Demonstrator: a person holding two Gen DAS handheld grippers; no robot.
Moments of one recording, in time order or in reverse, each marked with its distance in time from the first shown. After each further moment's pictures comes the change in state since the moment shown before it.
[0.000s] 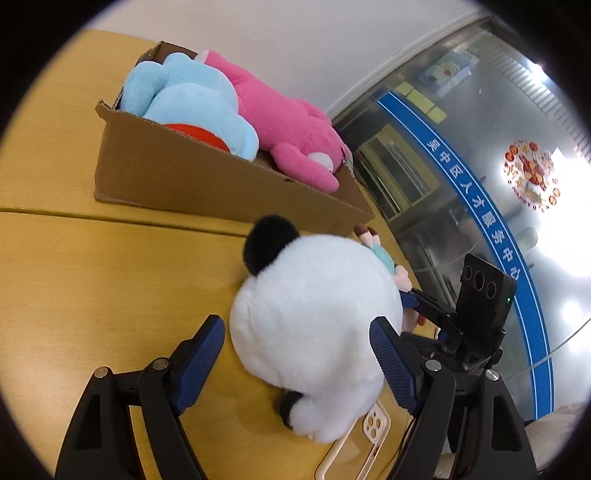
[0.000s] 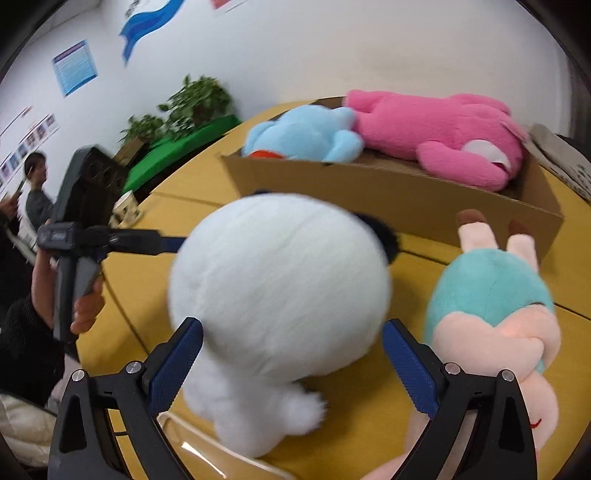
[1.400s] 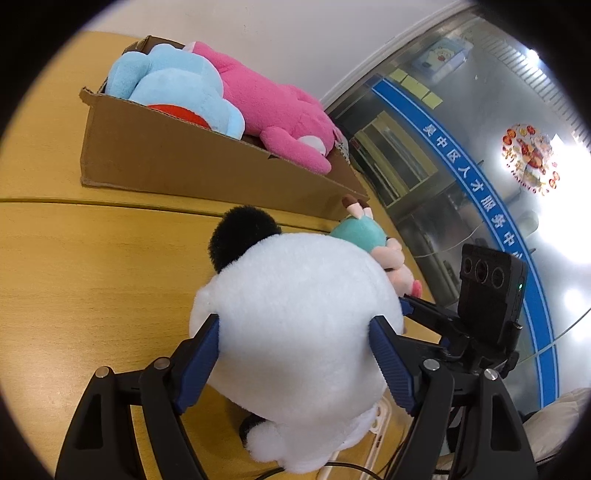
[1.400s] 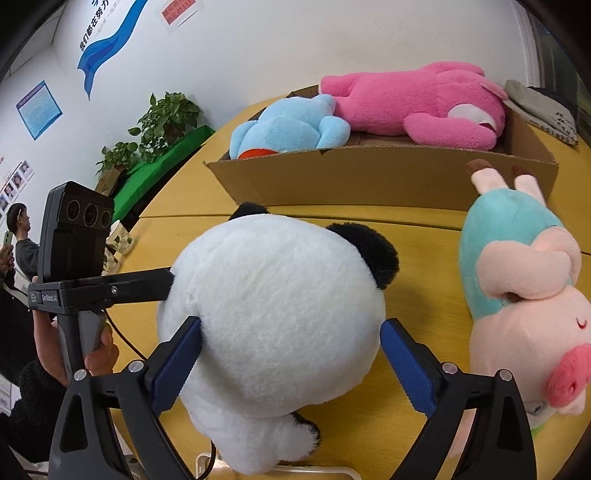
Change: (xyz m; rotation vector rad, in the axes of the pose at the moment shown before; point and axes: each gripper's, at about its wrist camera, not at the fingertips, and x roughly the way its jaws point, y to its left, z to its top) left arm 0.006 -0.017 -0.019 0.055 0.029 0.022; right arm 0.012 0.033 -0.009 0.144 0.036 0.006
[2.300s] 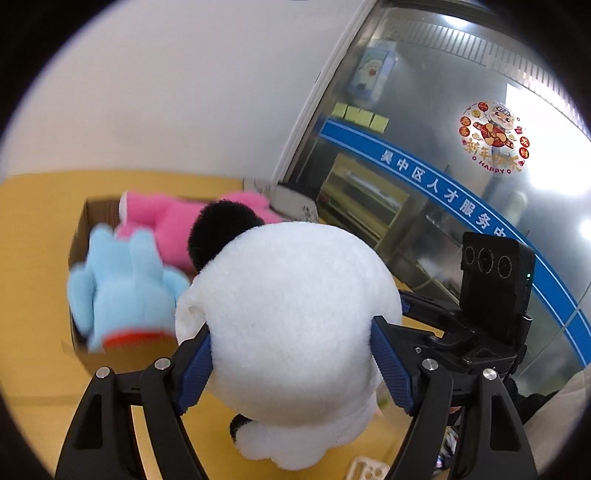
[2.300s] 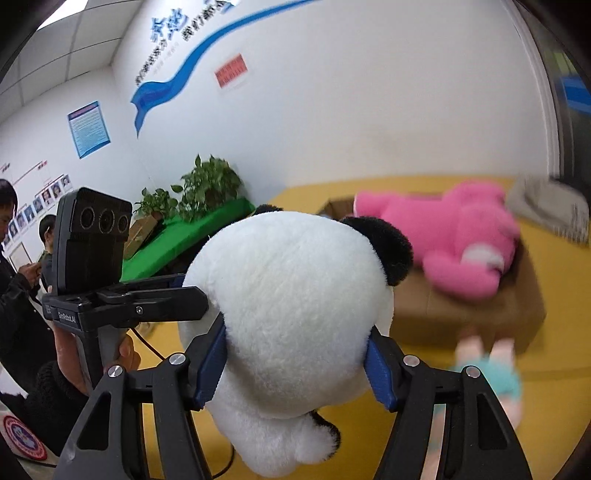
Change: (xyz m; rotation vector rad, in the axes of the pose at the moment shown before) left arm -0.043 -0.119 0.118 0.338 -0.228 0.076; right arm -0.090 0.010 0.097 -0.180 -0.350 0.044
